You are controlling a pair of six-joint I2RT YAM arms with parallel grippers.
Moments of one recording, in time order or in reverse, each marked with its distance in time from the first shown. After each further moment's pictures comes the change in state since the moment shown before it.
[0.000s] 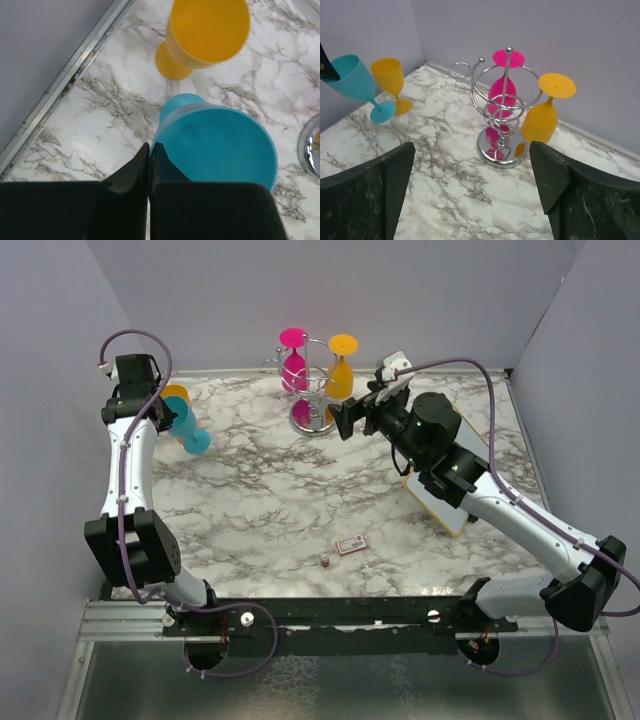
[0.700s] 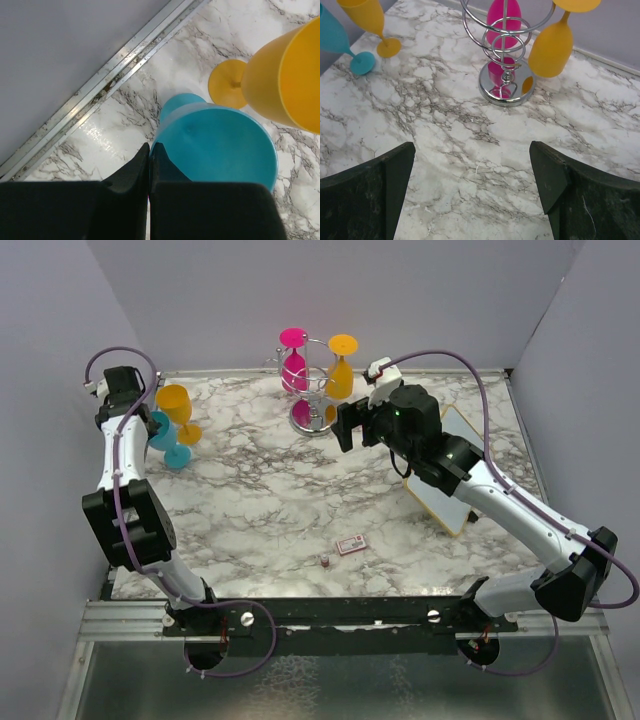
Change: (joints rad) left arm 0.144 0.148 -0.054 0.106 -0.074 -0.023; right arm -0.018 0.097 0.163 -0.417 0.048 0.182
